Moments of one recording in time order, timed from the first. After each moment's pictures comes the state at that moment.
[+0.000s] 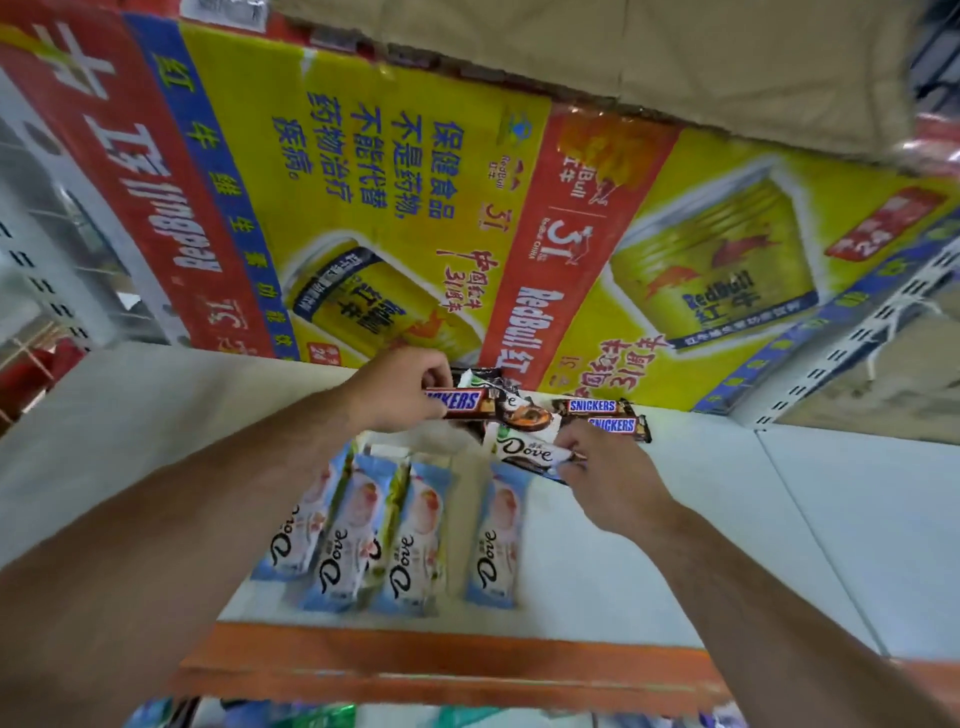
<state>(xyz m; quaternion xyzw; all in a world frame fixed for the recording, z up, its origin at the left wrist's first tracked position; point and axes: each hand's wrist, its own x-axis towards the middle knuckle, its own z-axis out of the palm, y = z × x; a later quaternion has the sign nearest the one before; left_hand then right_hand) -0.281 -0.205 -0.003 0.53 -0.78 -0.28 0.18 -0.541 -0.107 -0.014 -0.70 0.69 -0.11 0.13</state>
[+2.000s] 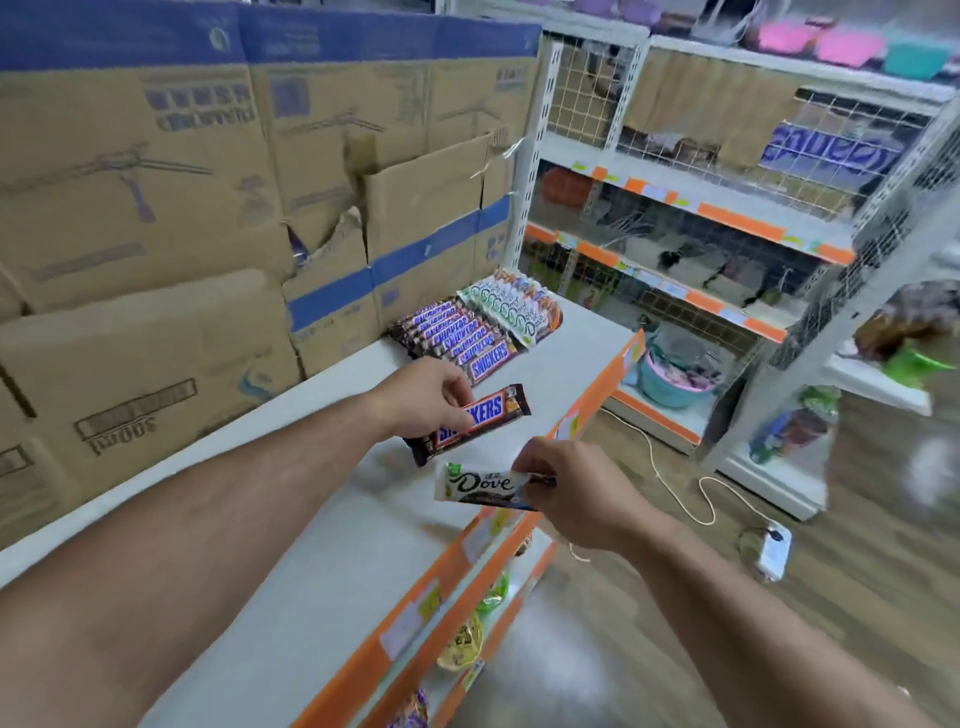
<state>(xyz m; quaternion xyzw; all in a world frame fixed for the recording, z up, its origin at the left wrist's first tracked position) -1.227 -0.050 0.006 0.15 -0.90 -0.41 -0.01 -1.270 0.178 0.002 -0.40 0.88 -0.21 0.13</state>
